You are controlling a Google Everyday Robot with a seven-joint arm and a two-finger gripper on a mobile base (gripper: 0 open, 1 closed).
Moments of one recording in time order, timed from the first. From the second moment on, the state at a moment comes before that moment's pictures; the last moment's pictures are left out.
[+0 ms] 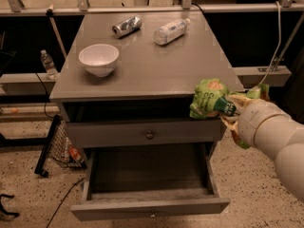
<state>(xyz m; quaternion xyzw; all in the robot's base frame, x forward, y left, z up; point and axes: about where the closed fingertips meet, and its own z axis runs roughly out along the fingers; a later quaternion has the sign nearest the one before) 0.512 -0.213 0.855 -0.53 0.64 -0.28 0.49</state>
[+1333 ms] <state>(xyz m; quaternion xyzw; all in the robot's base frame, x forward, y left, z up) 0.587 -0.167 0.920 -0.56 0.56 -0.30 0.53</state>
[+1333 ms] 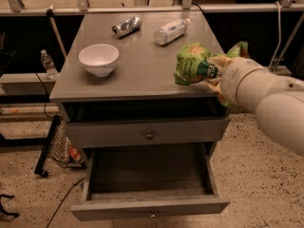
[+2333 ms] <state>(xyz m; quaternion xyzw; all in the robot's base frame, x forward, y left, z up) 0.670 -0.181 0.935 -0.58 0.55 -0.26 0.55</state>
